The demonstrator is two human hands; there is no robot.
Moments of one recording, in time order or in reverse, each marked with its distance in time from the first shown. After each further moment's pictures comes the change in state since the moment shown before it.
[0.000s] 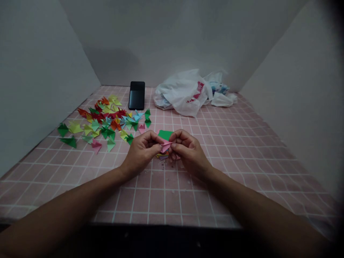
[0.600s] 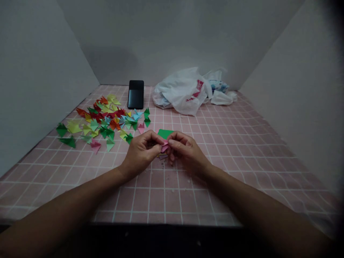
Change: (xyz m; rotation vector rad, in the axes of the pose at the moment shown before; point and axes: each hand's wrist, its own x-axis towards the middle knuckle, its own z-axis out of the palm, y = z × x) left_hand -0.001 -0.005 -0.002 0.164 0.001 0.158; right_hand 0.003 -0.001 0.000 0.031 -0.017 0.121
